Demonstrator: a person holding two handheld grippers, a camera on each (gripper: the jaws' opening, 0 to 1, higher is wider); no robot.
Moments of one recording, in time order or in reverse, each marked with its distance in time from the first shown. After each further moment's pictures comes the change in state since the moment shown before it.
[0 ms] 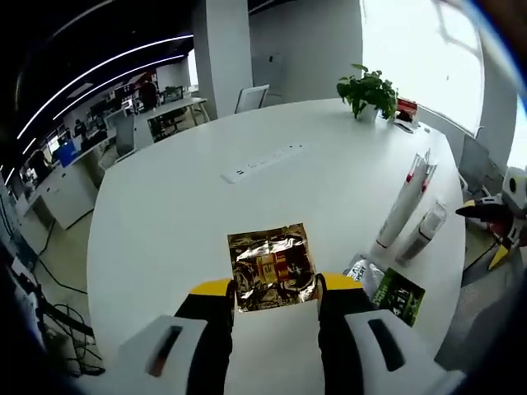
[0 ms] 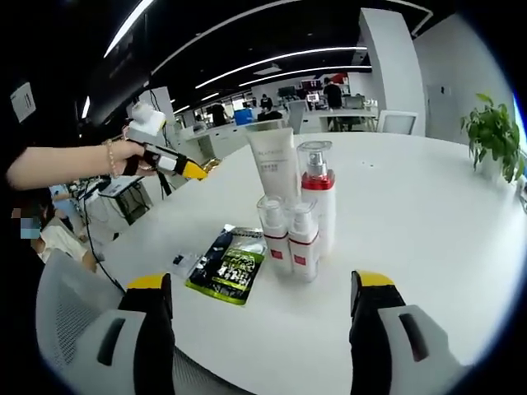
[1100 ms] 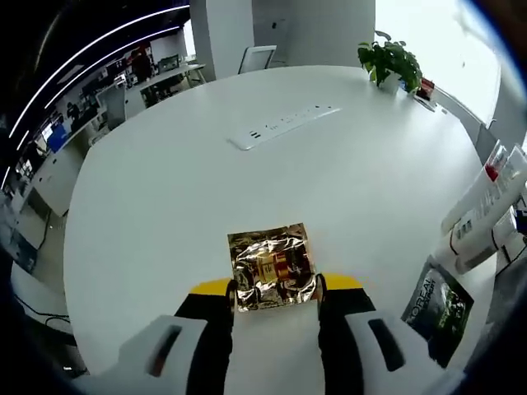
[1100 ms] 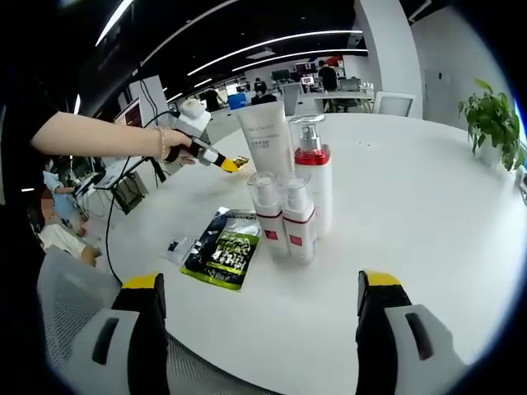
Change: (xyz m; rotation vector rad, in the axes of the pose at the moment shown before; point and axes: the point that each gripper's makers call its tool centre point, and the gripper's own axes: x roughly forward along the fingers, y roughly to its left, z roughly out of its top) left arm 0.129 0.056 -0.008 -0.018 0.174 0.000; right arm 0.004 -0.005 -0.019 0.037 0.090 -0.014
